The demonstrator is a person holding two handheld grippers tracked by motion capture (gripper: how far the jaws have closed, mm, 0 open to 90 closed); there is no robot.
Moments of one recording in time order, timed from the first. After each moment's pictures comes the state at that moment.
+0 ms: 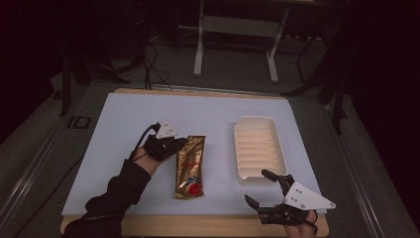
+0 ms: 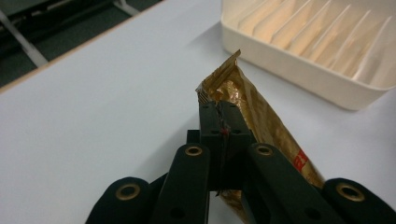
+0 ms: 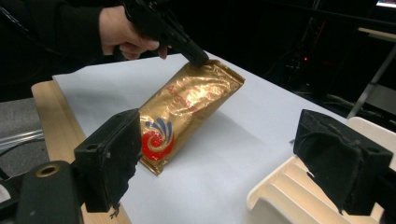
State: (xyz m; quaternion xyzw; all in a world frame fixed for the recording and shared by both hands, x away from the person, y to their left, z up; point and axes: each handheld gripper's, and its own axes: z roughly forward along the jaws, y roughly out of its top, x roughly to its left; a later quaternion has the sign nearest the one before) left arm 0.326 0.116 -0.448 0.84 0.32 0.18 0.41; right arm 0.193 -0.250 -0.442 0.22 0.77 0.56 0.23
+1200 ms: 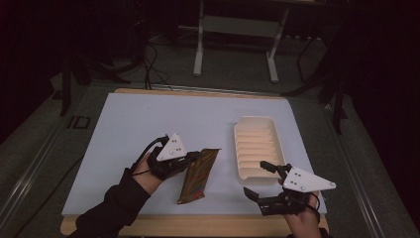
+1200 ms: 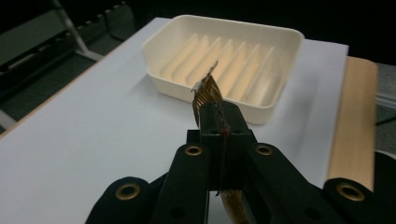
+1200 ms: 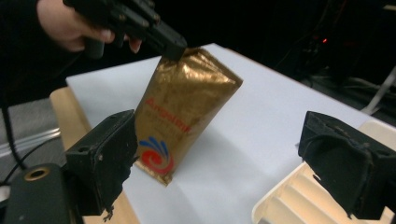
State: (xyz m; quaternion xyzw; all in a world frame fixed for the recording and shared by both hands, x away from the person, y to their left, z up) left arm 0.264 0.091 -0.403 0.85 0.20 0.17 0.46; right arm 0.211 -0.243 -0.411 0.23 0.79 0.54 0.18
